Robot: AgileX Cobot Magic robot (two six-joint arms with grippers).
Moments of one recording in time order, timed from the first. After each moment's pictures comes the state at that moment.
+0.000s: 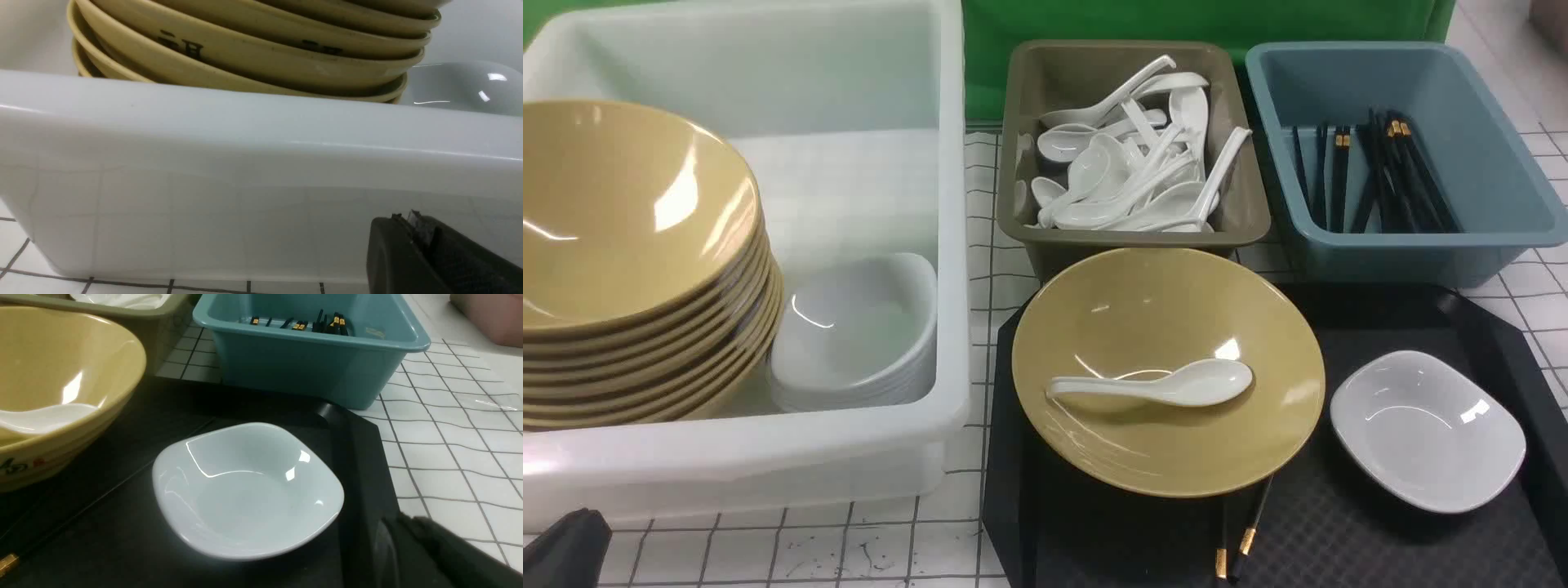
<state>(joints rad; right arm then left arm) 0.01 -0.01 0.02 -0.05 0.33 -0.03 -0.01 -0.01 0.02 0.01 0.32 -0.15</state>
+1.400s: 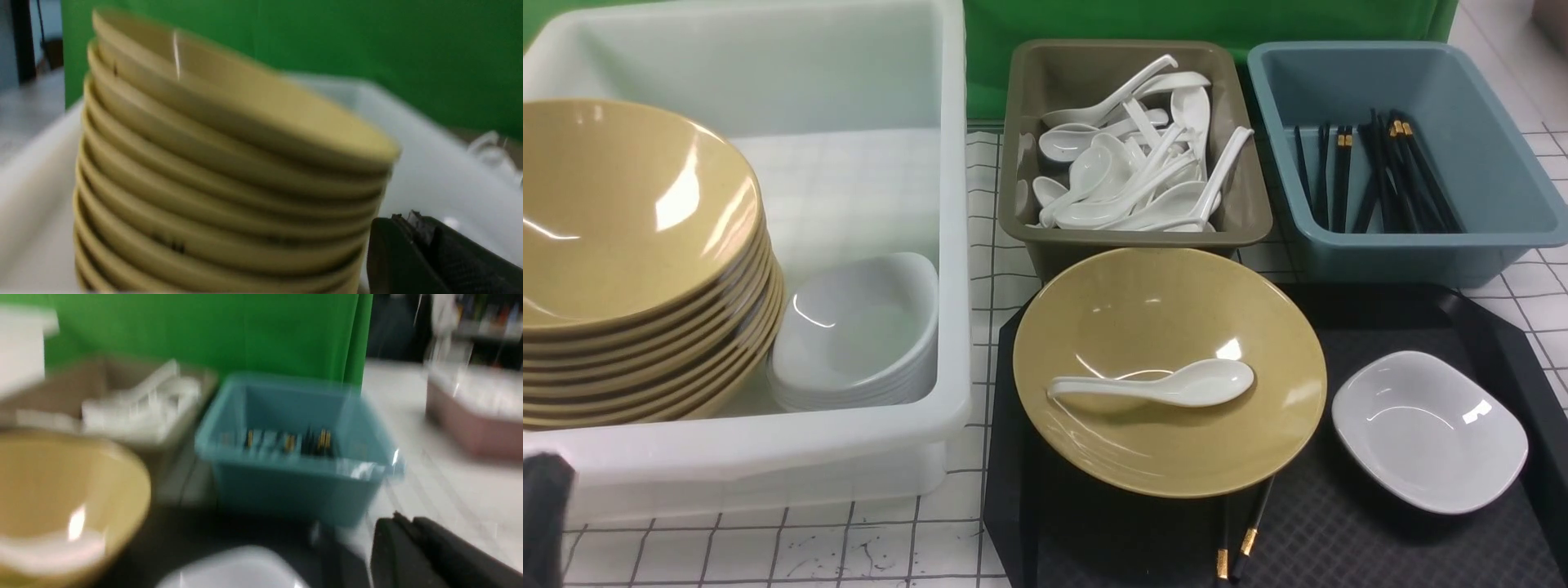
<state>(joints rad) 0.01 -0.01 0.03 -0.05 0.00 -0.03 -0.01 -0.01 0.03 0.05 -0.06 -0.16</state>
